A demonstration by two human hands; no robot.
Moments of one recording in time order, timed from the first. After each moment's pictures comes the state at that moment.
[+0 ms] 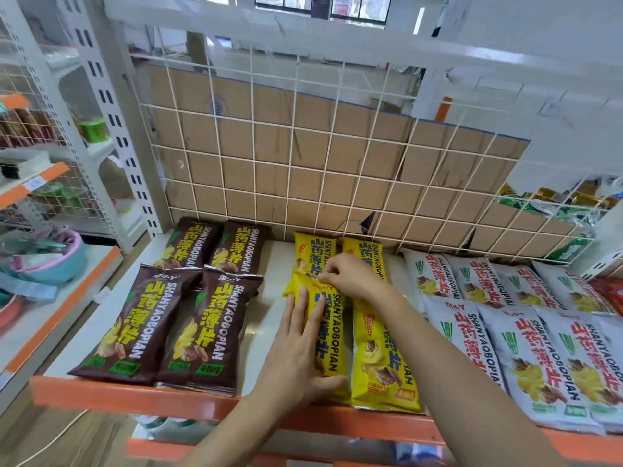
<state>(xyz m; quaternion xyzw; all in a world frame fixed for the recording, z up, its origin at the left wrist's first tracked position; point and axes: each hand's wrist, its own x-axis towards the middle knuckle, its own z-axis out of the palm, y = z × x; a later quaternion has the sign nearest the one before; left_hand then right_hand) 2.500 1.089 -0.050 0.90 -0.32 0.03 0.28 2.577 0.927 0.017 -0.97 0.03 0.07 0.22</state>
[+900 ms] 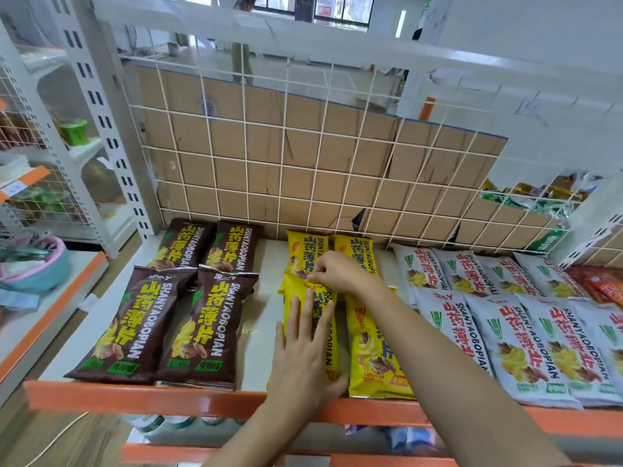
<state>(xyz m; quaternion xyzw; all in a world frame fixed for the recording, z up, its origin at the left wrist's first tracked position) 2.478 1.073 -0.046 0.94 -0.28 0.08 0.20 2.578 0.937 0.019 -0.98 0.02 0.10 0.18</state>
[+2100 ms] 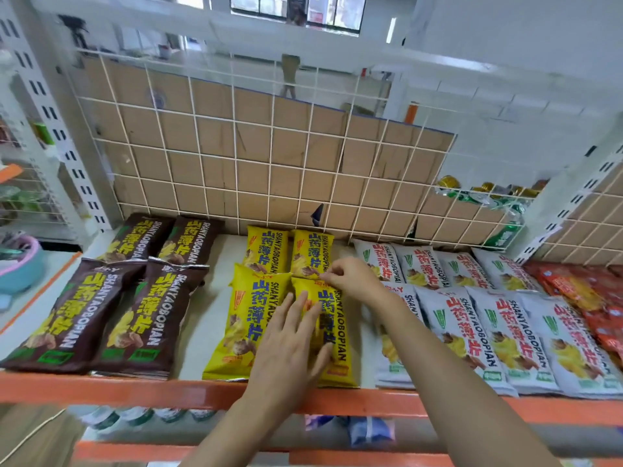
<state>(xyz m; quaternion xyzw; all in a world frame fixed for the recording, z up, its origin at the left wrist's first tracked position) 2.455 1.022 -0.043 0.91 -0.31 0.19 0.22 2.517 0.849 0.016 -0.96 0.05 0.02 0.26</state>
